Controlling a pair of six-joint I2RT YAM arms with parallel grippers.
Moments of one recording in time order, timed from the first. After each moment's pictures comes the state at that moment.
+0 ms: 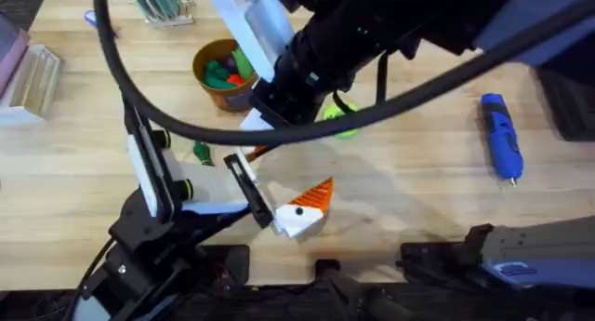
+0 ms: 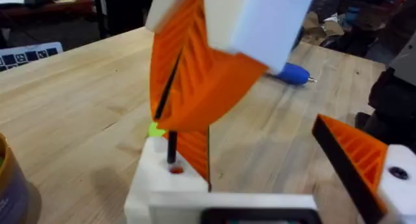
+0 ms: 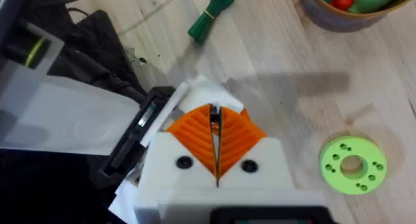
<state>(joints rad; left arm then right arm) -0.66 0.01 0.01 -0.06 0.37 -0.08 0.93 1.63 1.65 -1.11 -0.26 -0.09</state>
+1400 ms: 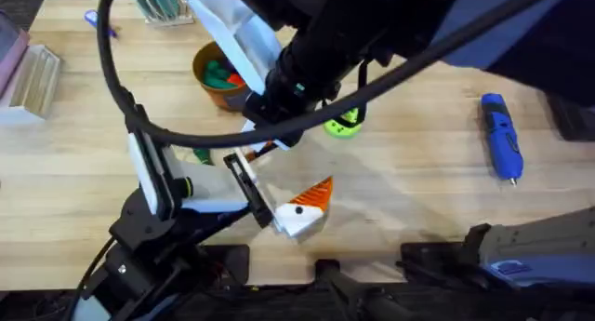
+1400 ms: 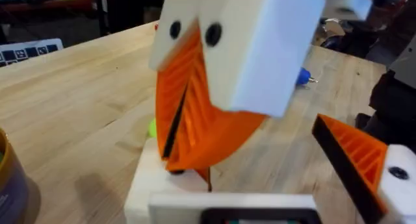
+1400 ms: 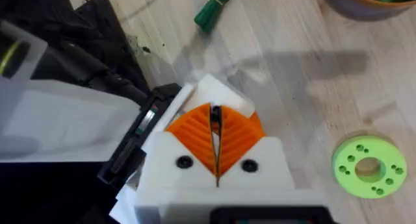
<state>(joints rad) -0.66 0.01 0.01 -0.06 0.37 -0.09 0.94 1.68 1.66 -1.13 -0.29 -0.09</state>
